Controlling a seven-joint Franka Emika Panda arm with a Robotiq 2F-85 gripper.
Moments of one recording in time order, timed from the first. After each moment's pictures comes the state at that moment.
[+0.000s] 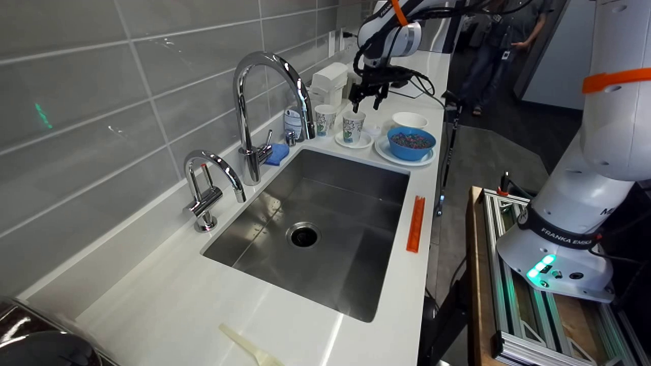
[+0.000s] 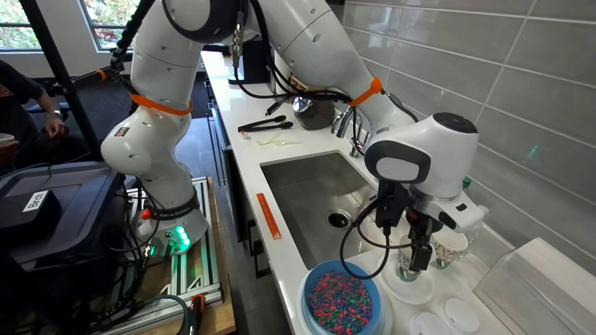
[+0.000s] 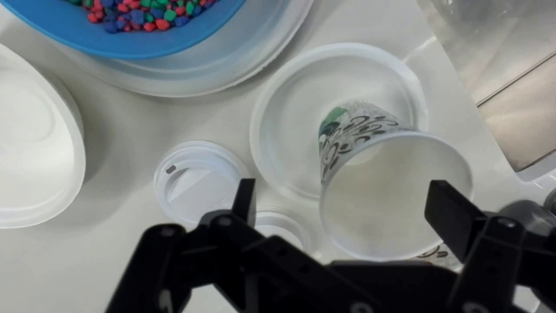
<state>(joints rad) -0.37 0.39 -0.26 -1.95 0.16 2.45 -0.05</state>
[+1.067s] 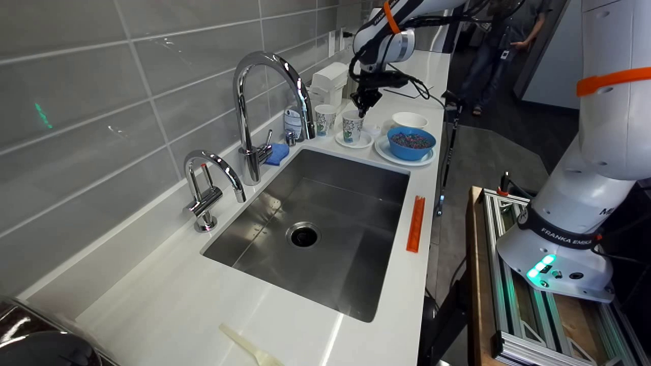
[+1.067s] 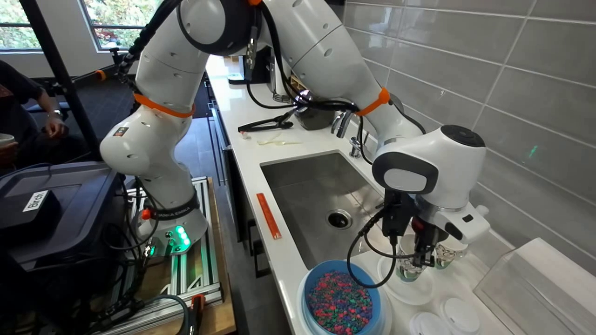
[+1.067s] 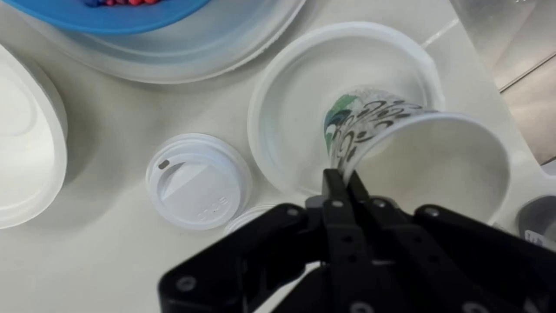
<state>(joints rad) -0.40 0.47 -0.24 -1.88 0.18 2.45 -0.05</state>
